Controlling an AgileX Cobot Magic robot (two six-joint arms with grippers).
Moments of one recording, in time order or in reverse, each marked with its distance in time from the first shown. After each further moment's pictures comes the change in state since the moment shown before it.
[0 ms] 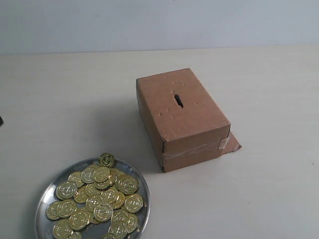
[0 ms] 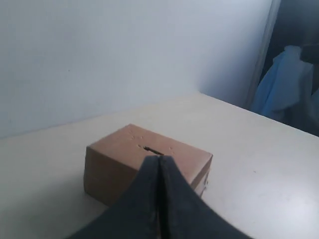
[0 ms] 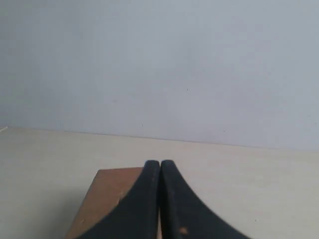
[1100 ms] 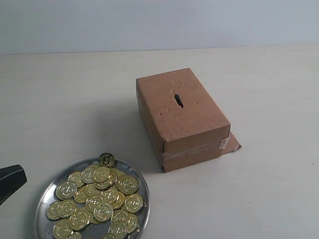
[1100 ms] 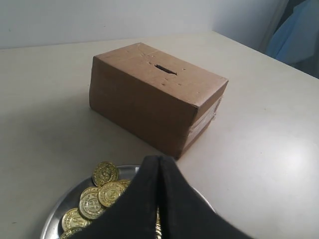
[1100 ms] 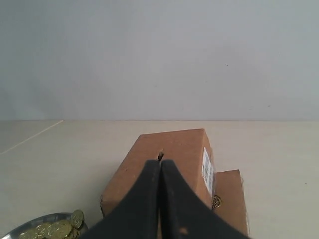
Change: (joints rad) left arm 0.000 -0.005 0.173 0.002 0.039 -0.095; right arm 0.000 -0.422 0.354 0.014 0.148 0.064
